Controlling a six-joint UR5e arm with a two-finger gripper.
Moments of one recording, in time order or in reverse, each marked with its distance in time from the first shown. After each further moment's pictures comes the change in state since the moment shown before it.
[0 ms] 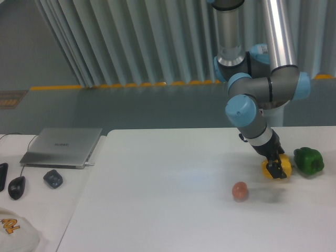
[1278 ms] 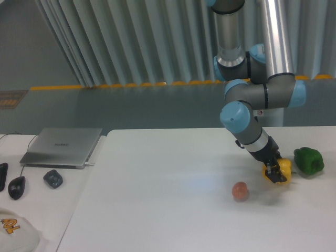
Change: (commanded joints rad) arm -0.012 0.000 0.067 0.026 0.012 -0.031
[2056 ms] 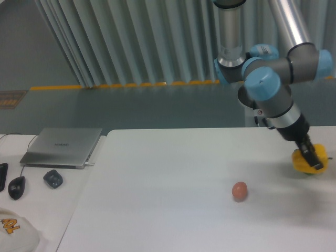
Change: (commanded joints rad) arm 0.216 0.095 0.098 0.002 -0.002 0.133
